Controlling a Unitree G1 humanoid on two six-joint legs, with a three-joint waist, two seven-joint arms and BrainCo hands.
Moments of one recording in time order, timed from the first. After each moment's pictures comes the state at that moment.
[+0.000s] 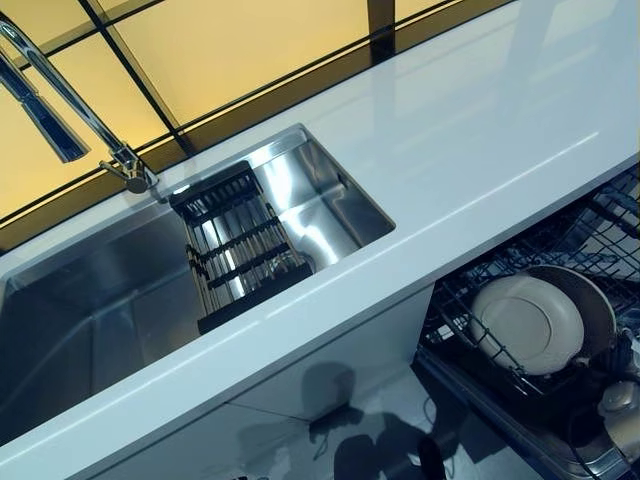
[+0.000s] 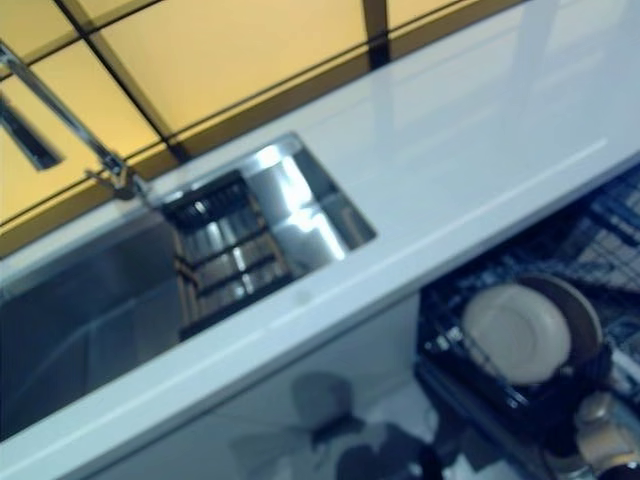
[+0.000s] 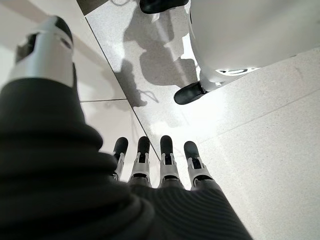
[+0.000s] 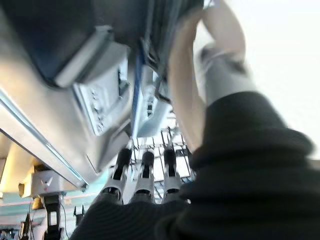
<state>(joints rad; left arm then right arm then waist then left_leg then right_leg) 0.00 0.25 -0.25 1.04 -0.33 0.05 -0.16 -0.09 -0.87 0.04 0.48 -0.17 0.38 -0.38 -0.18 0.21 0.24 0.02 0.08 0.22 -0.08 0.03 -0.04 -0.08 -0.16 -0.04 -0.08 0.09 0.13</state>
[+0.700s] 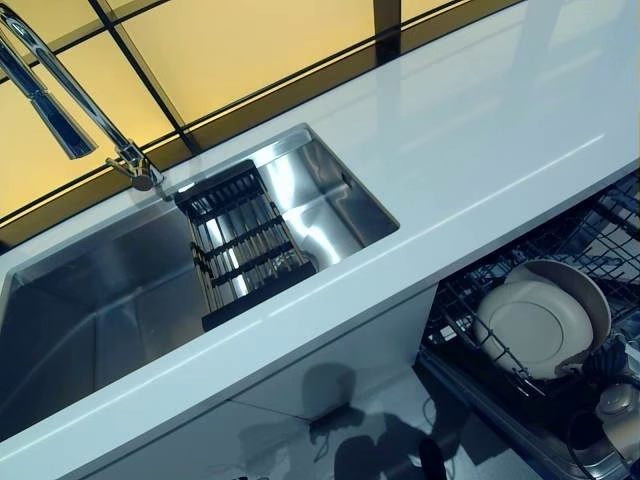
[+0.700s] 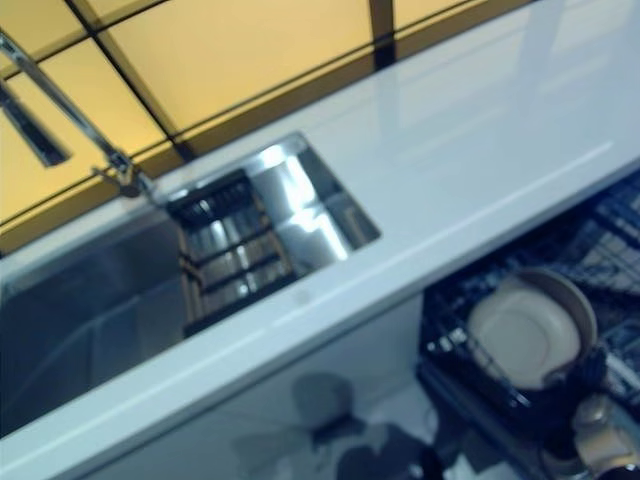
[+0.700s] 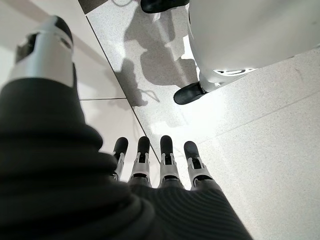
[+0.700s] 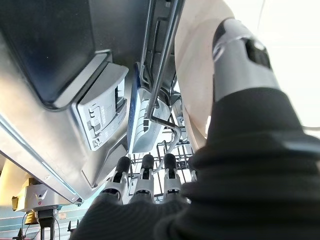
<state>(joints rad) 0.00 0.25 -0.25 1.04 -0.33 0.06 -0.15 -0.09 -0.87 0.04 0.48 -0.17 0.38 -0.34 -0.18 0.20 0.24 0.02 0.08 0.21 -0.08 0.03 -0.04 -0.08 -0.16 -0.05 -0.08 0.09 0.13</state>
